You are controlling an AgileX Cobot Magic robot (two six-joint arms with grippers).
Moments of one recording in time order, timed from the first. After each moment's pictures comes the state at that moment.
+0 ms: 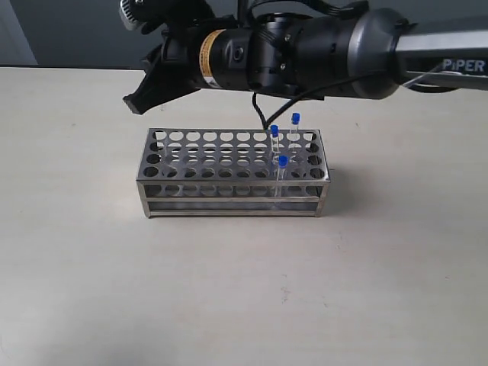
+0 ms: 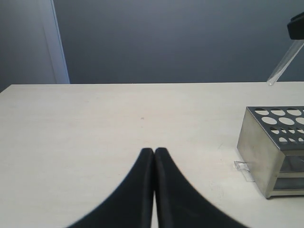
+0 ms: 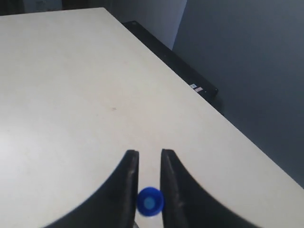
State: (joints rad) left arm -0.10 0.01 0.00 0.34 0.24 -0.35; right arm 0.73 1.96 -1.43 -1.02 -0.08 0.78
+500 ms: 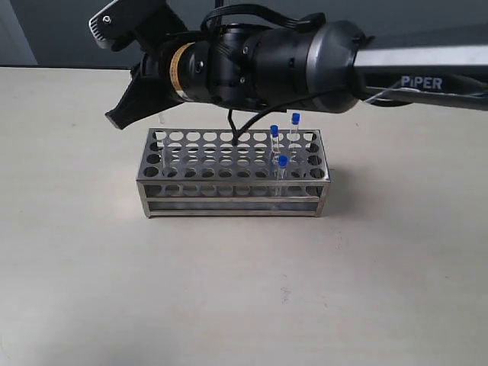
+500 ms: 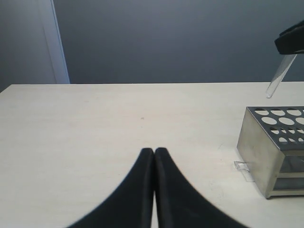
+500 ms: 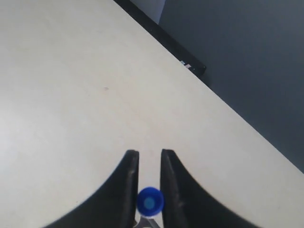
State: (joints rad) left arm -0.10 0.01 0.00 0.34 0.24 -0.35; right arm 0.83 2.00 -1.50 -1.02 0.12 0.78
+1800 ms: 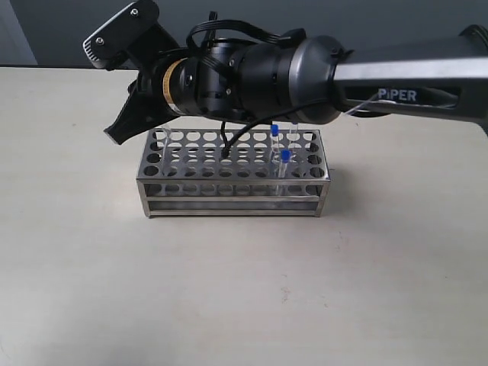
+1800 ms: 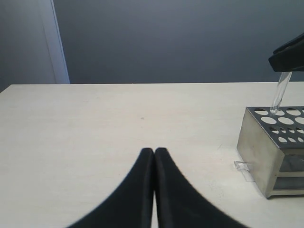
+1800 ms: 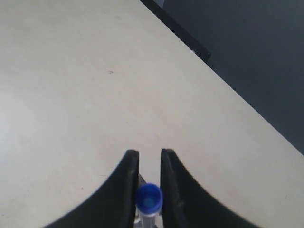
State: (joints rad) left arm -0.10 0.01 0.00 0.34 0.24 -0.35; right arm 0.85 2.04 -1.51 -0.95 0.16 0.70
